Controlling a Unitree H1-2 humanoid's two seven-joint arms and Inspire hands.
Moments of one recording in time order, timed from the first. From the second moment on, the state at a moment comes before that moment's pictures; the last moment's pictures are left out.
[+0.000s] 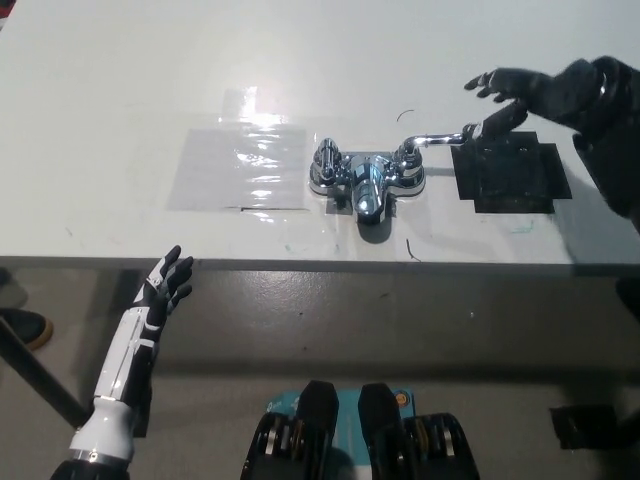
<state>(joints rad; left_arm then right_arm) -0.04 0.13 0.01 -0.13 0.02 -0.11 -0.07 -1.18 -0.35 0.42 0.97 -0.43 0.26 0.54</state>
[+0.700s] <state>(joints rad) -0.06 0.13 0.01 -0.09 0.02 -0.10 -0.07 -0.88 -0.51 0.13 0.37 -0.19 0.33 0.59</state>
